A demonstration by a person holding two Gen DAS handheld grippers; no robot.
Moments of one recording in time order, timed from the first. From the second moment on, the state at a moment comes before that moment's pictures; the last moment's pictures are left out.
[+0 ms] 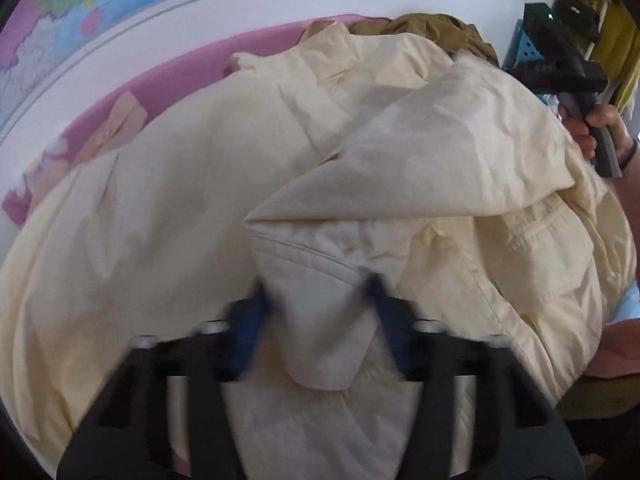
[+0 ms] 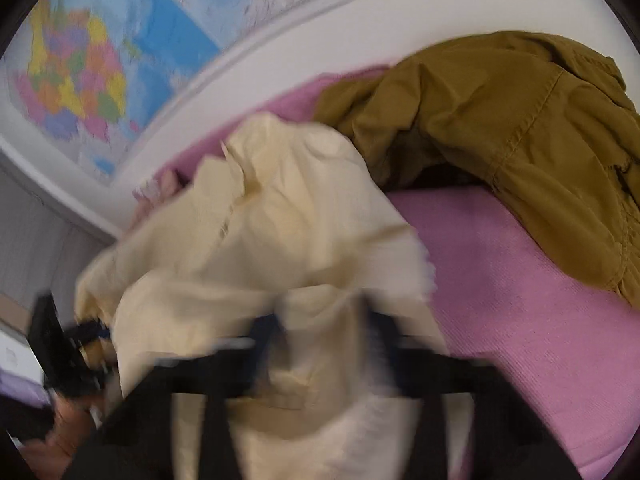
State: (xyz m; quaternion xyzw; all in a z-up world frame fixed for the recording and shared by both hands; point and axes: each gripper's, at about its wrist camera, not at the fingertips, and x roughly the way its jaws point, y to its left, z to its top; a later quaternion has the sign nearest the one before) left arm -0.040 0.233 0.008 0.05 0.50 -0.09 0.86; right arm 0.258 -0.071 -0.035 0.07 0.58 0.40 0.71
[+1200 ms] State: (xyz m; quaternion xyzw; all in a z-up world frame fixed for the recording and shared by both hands) left arm 0.027 0.255 0.023 0.10 0.41 -0.01 0.91; right arm 0.110 -0.004 0.027 -0.15 0.41 0.54 0.72
